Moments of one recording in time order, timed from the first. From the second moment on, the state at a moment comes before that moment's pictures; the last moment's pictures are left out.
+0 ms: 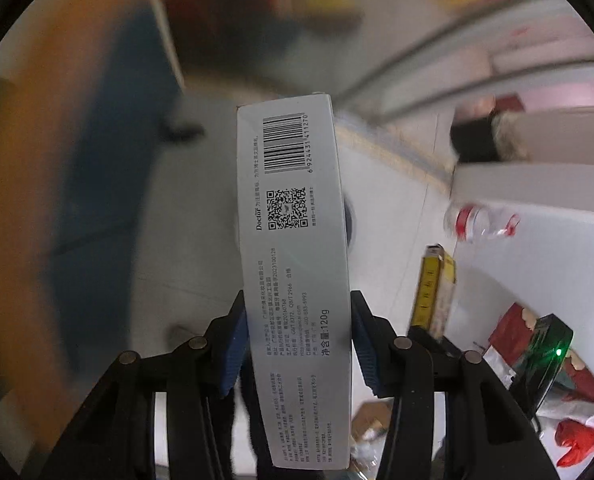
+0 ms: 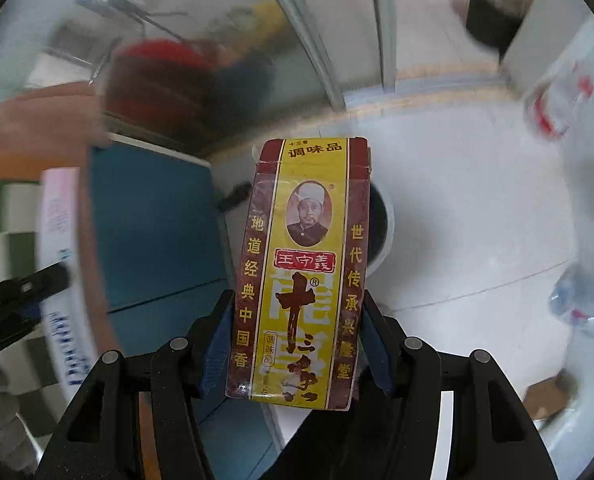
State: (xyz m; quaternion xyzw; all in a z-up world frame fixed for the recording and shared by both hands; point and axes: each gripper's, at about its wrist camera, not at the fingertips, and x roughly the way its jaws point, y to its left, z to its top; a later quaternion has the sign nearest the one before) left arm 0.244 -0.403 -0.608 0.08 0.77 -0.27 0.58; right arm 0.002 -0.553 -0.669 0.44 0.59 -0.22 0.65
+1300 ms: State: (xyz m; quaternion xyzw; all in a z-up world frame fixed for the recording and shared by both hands) left arm 0.173 -0.410 -0.631 0.23 0.64 -0.22 0.70; right arm -0.004 -0.559 -0.685 0.28 0.62 -0.28 0.68
